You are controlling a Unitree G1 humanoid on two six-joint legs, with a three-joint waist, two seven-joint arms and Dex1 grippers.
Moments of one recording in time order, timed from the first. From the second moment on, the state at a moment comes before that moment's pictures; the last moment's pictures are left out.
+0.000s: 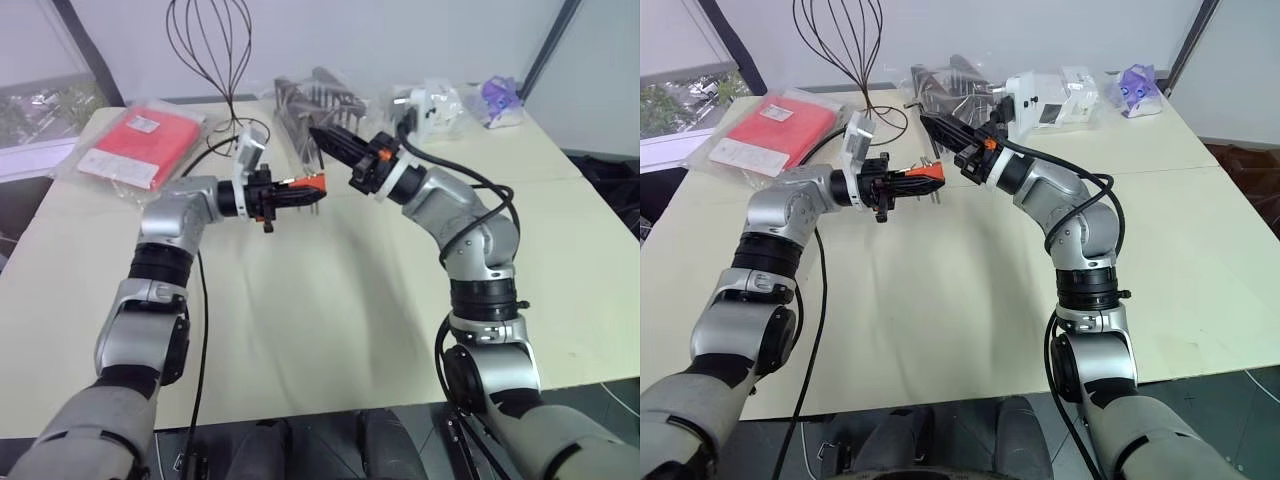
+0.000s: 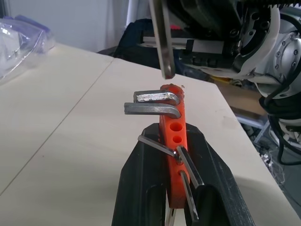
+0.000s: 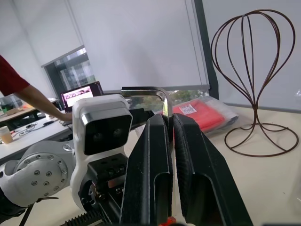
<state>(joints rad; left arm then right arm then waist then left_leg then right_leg) -1.00 0.40 -0.01 0.60 -0.43 0.41 -1.36 -0.86 -0.17 -0.10 0.06 0.57 0.62 0.66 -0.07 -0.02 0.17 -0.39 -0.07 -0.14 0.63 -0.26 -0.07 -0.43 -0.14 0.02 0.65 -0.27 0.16</state>
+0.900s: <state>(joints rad) -0.99 0.38 0.02 0.59 -0.43 0.45 -1.31 -0.85 -0.18 -0.08 0.07 0.57 0.57 0.66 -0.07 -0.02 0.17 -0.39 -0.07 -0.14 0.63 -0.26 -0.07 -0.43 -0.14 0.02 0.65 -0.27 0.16</state>
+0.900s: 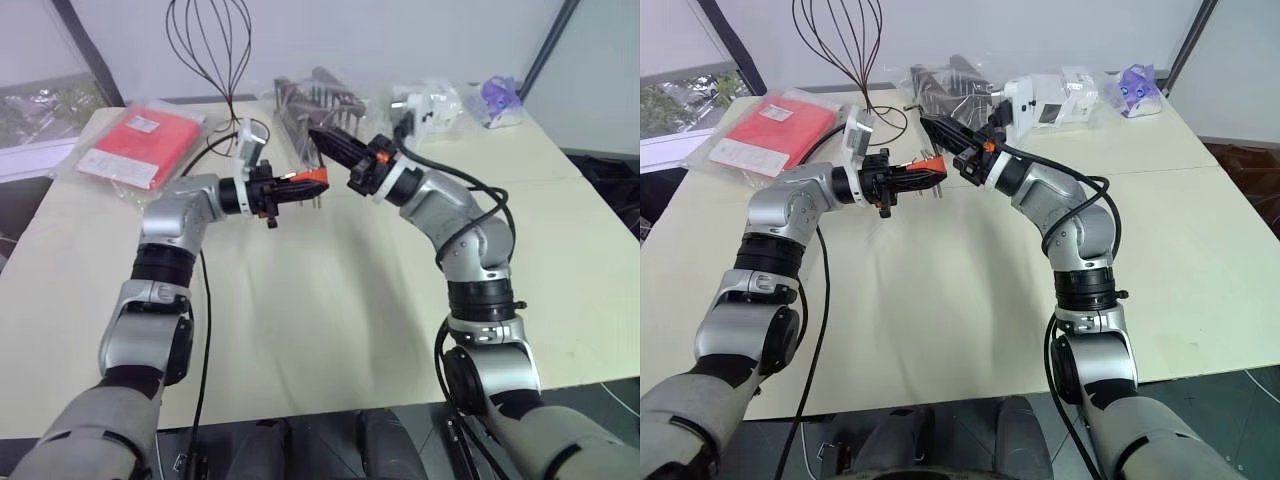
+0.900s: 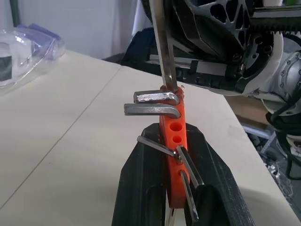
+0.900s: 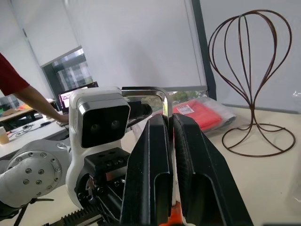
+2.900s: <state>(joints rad) -0.92 0.39 -0.02 0.55 -0.40 0.40 -1.34 -0.75 -0.35 -0.02 -0.07 0.62 0.70 0.76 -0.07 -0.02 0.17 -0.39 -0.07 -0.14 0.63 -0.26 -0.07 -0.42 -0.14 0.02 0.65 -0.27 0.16</state>
